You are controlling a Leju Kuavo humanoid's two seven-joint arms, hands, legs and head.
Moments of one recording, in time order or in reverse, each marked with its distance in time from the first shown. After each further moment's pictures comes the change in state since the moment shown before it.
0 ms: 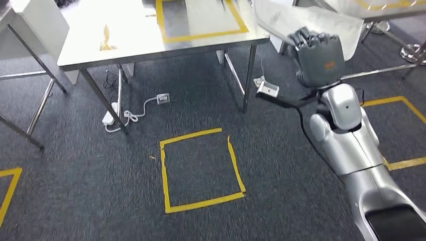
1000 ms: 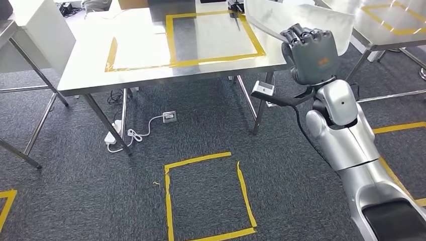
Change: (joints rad) left arm 0.004 -0.014 0.023 0.000 -0.012 -0.004 -0.010; right arm -0.036 0.013 0.024 0.034 -0.014 -0.009 -0.038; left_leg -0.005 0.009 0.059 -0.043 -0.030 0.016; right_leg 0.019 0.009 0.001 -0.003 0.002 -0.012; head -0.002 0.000
